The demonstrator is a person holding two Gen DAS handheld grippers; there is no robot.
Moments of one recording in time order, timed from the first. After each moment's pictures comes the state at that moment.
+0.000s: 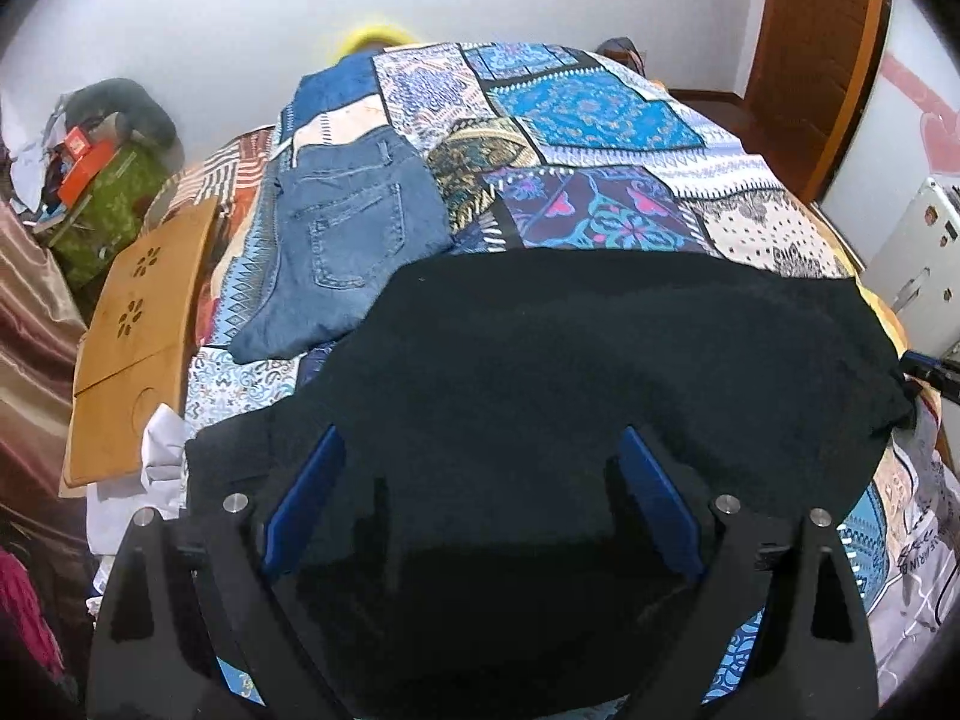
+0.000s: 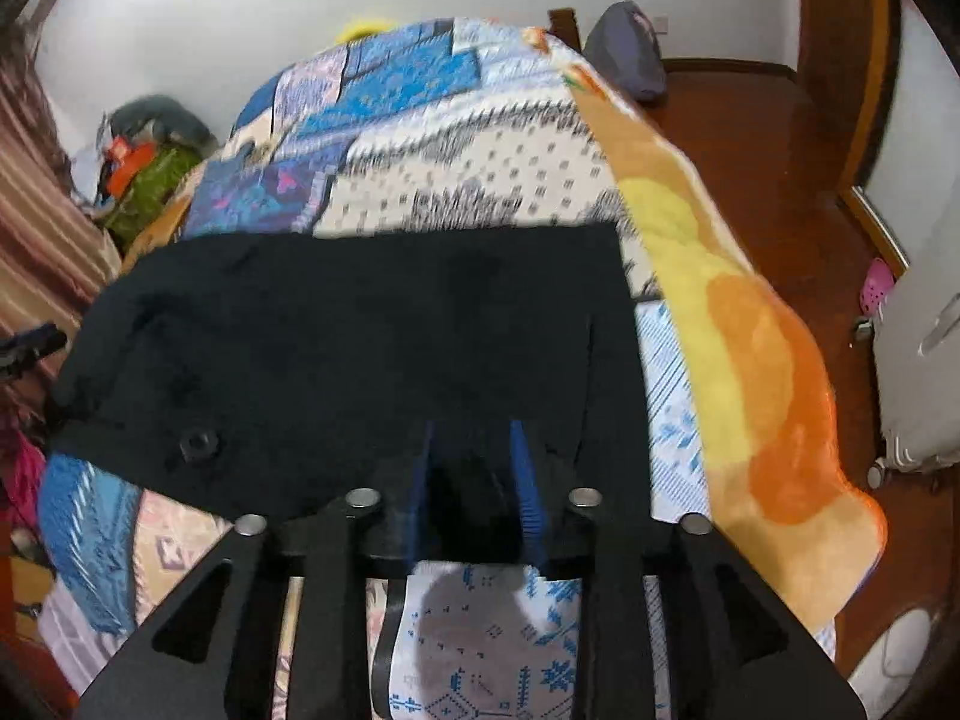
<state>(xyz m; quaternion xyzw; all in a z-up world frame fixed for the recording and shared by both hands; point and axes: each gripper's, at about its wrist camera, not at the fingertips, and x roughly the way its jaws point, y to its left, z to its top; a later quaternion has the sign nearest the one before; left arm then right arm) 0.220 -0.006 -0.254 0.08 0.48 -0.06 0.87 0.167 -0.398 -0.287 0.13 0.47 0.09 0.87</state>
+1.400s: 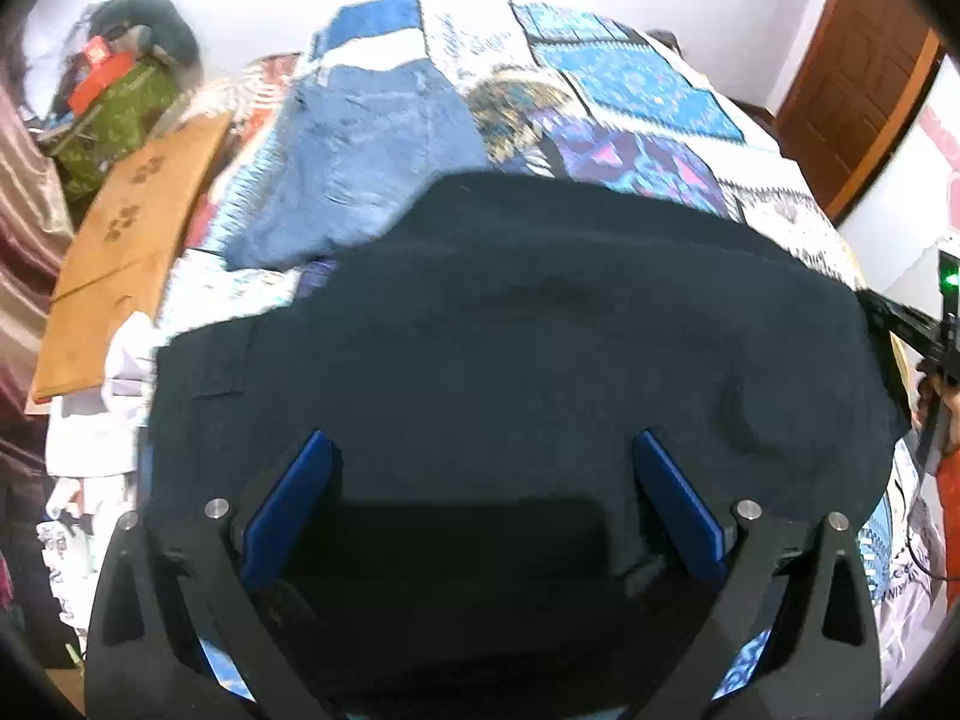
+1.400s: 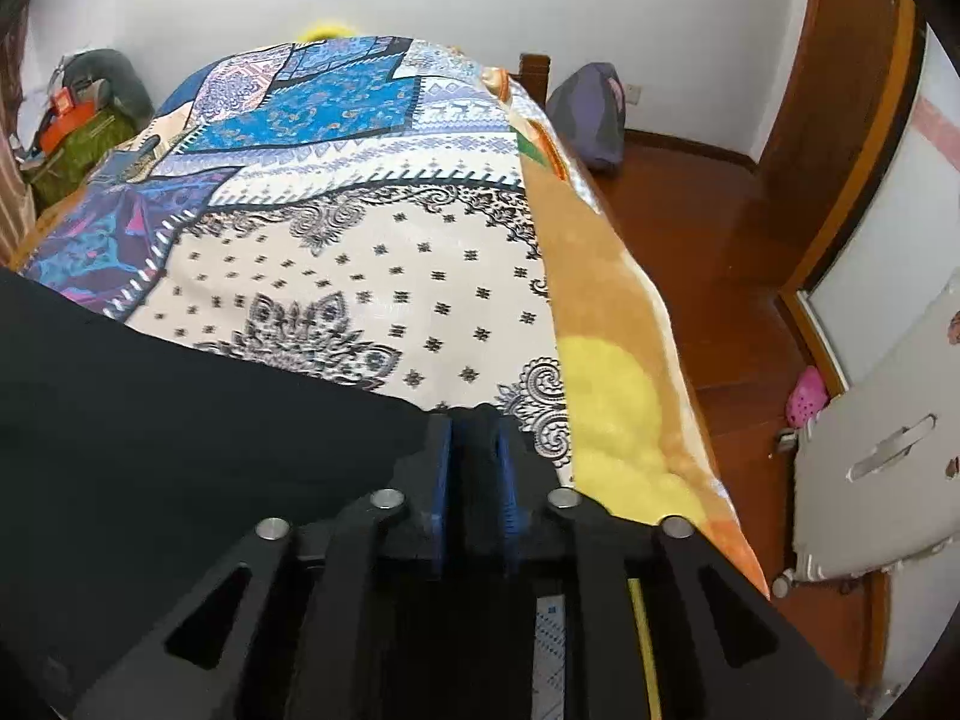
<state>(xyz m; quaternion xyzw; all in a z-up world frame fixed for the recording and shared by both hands) 0.210 0.026 -0.286 0.01 0.51 -0.03 0.86 0.257 -0.400 -0.313 0.01 0.45 0.04 0.89</state>
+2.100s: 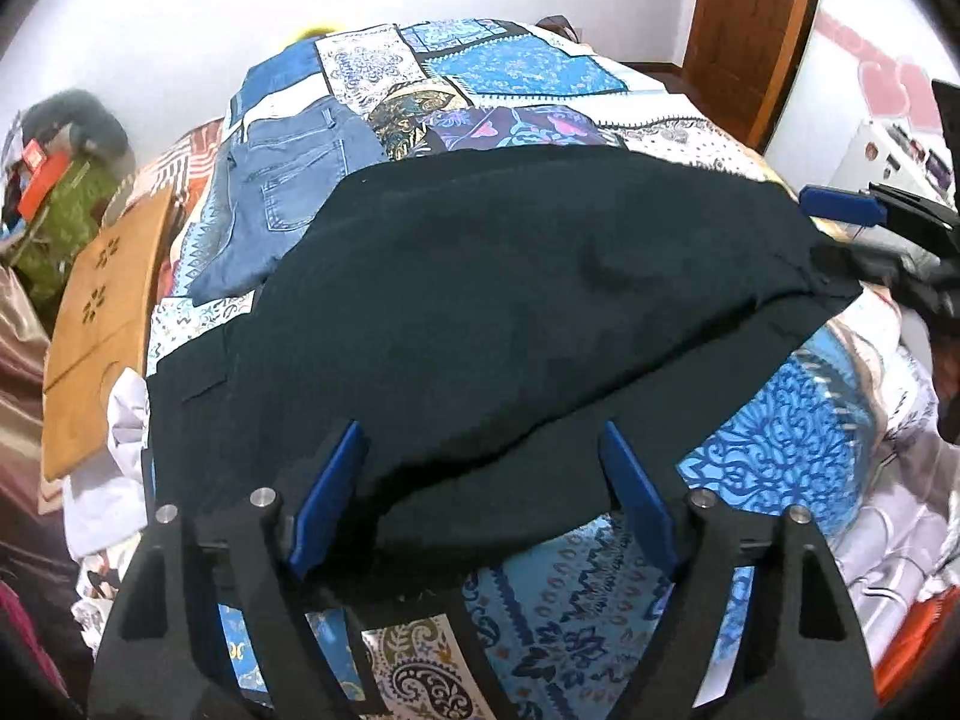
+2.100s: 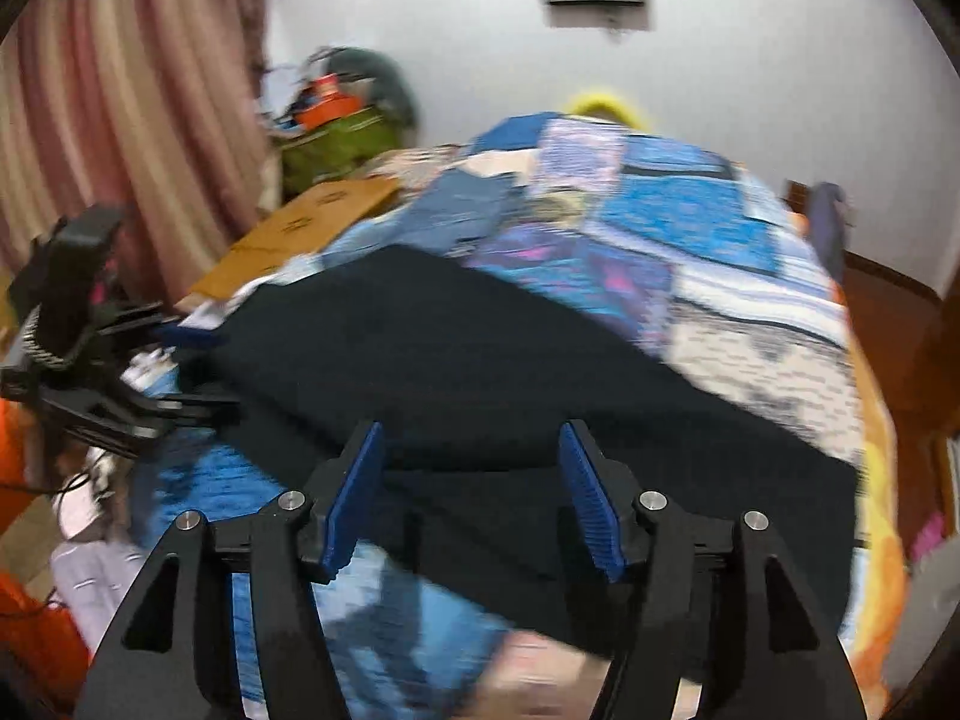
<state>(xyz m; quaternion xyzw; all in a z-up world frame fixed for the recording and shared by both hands) 0.145 -0.003 -0.281 0.10 0.49 -0.14 0.86 0.141 -0.195 -0.231 -0.03 0.37 0.30 0.88</state>
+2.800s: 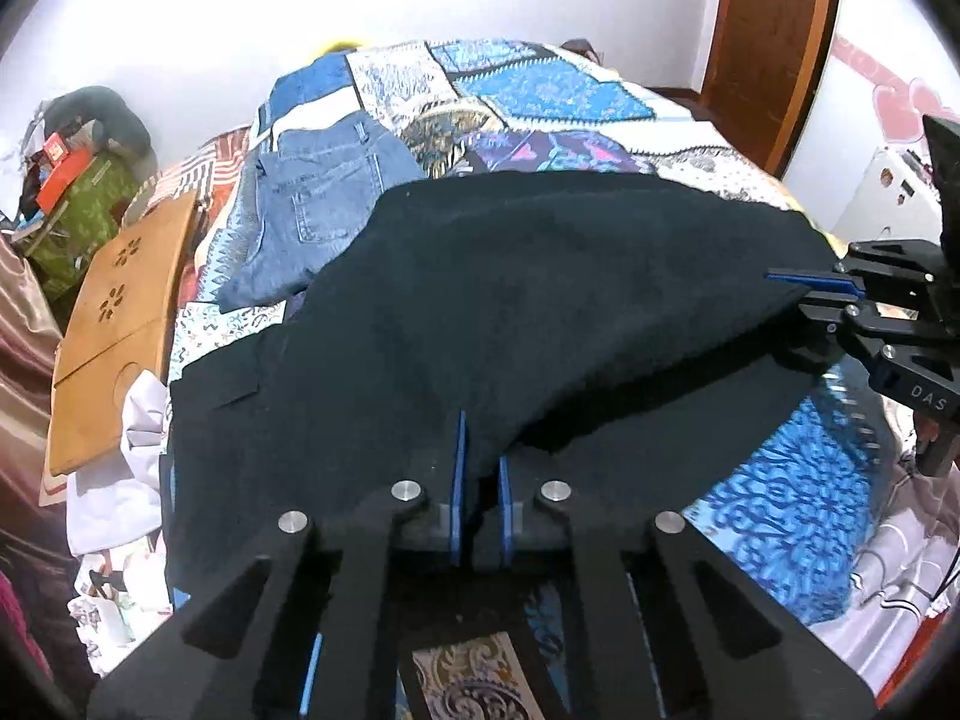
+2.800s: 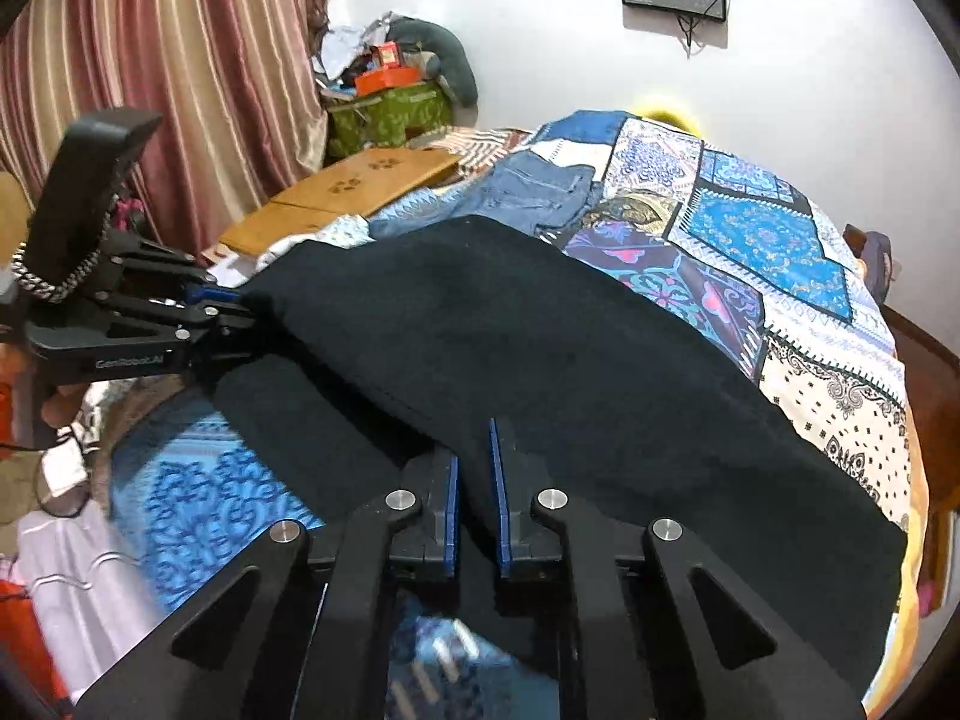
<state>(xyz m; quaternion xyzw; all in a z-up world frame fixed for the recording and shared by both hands) 0.146 0.018 -0.275 0.09 0.46 -0.12 0.87 0.145 -0.154 -0.245 -0.08 0.35 0.34 0.87</state>
